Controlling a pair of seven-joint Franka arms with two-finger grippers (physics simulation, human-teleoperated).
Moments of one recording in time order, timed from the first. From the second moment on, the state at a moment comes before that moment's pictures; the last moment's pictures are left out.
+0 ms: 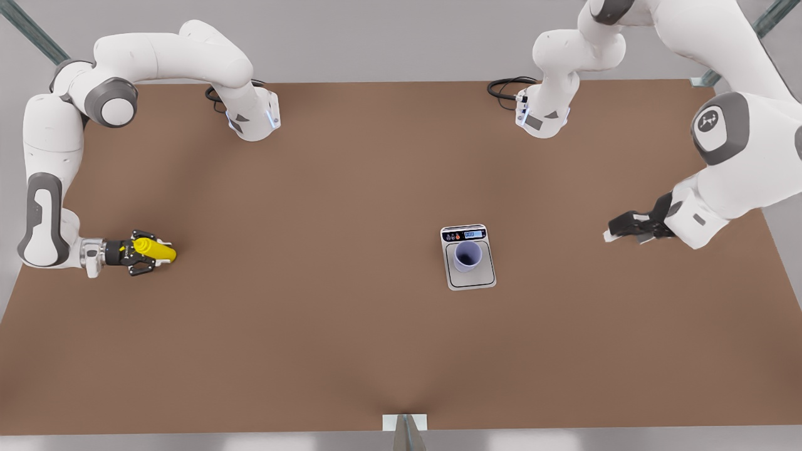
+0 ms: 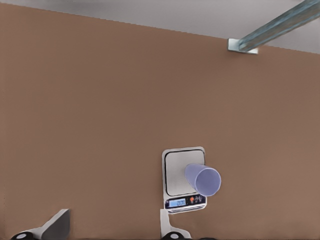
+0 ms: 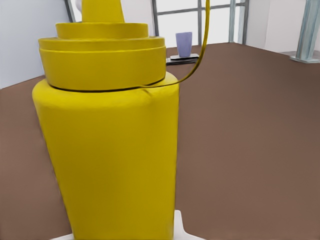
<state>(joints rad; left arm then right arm) 0.00 0.23 0.02 -1.35 -0.21 1.58 -0.01 -0.77 0.99 0.12 -1.40 0.60 1.45 -2.50</state>
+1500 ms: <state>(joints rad) -0.01 0.26 0.02 -1.35 -0.05 1.56 -0.07 0.83 0.85 0.18 -1.14 -1.38 2.04 -0.31</state>
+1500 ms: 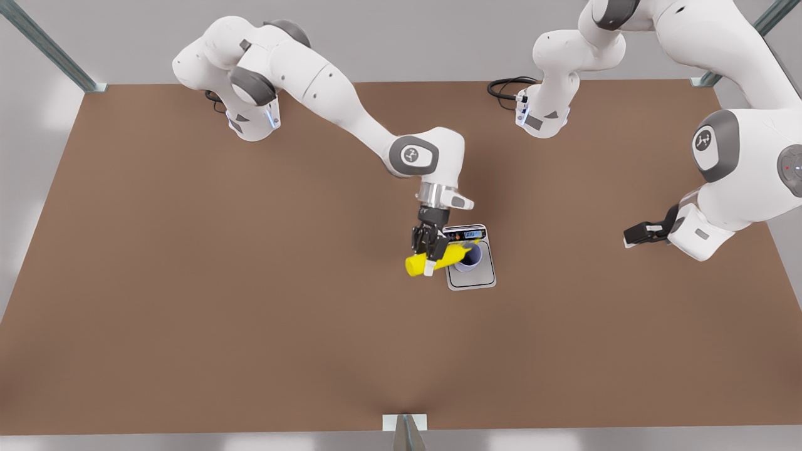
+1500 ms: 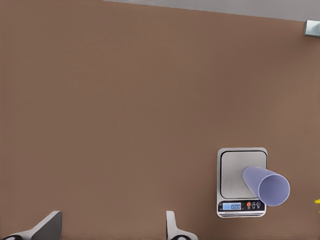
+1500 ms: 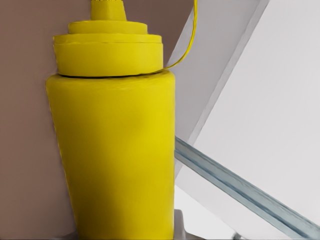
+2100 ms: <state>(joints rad) -0.05 0.27 0.01 -1.34 -0.05 1.57 -0.14 0.87 0.97 0.18 -1.10 -1.60 2.01 -0.32</state>
